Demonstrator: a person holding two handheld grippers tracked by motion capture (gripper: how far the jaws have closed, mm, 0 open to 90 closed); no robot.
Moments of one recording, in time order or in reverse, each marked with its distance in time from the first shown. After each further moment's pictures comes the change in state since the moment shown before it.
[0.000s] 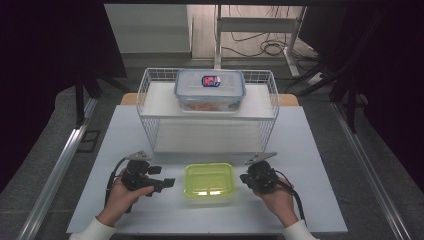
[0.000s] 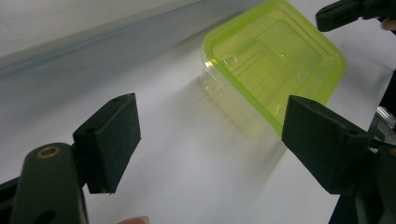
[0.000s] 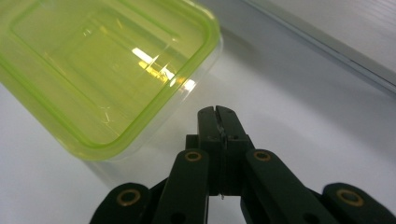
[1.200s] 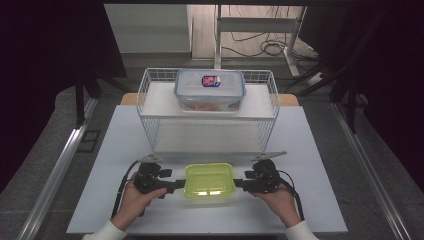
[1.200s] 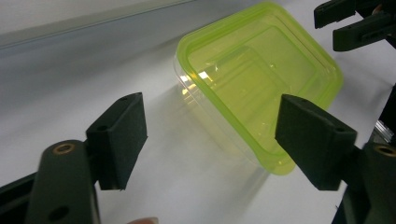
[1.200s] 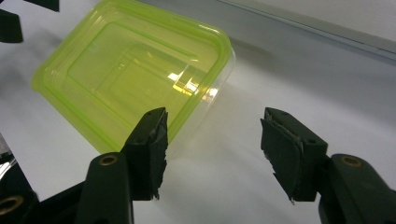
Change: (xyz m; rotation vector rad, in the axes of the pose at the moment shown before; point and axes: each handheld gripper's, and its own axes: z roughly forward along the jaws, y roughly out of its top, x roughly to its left) left arm -0.021 0.002 0.027 -0.016 0.000 -0.059; right arm -0.006 -0.003 -0.003 -0.067 0.134 0.165
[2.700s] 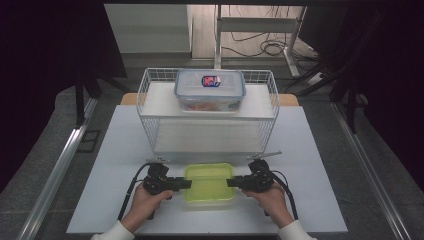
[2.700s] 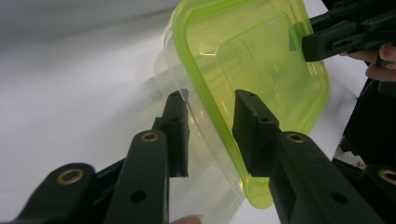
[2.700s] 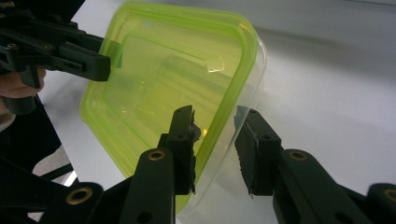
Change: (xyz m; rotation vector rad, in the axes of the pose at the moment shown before) left arm -0.003 -0.005 0.022 0.033 -0.105 -0.107; right arm -0.001 -0.001 0.021 0.007 0.186 0.140
